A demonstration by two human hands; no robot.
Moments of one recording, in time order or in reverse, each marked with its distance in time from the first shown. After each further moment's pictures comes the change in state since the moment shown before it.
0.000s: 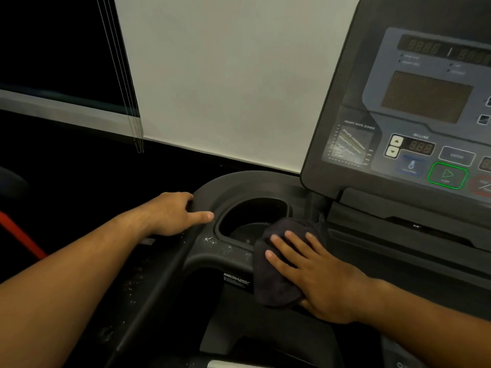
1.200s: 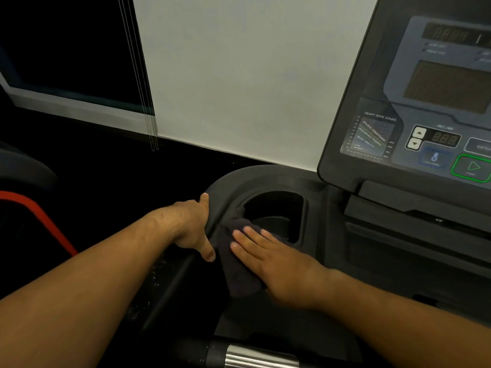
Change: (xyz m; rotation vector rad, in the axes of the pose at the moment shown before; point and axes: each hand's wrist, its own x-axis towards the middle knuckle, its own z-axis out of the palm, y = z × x) left_hand -0.012 0.000 0.026 0.515 -0.115 -0.152; right_hand 0.063 -0.056 -0.008 0.163 0.127 -0.162
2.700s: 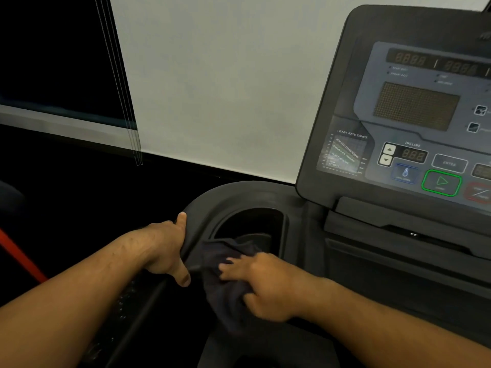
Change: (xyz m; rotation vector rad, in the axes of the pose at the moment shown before) left_hand 0.006 0.001 0.004 0.033 0.008 0.009; right_hand -0.002 0.004 -0.034 0.307 0.010 0.044
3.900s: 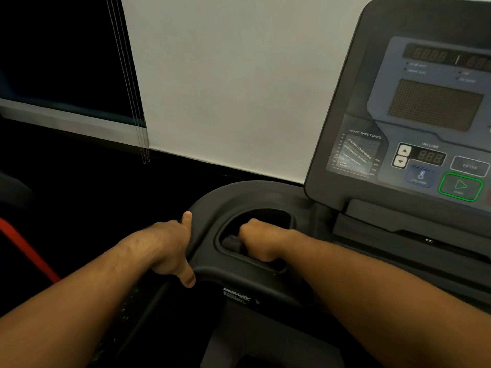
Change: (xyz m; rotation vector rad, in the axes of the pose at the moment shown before) left_hand -0.001 0.005 0.000 0.050 -0.002 -0.034; right_hand 0.079 0.064 -0.008 0.075 -0.102 0.359
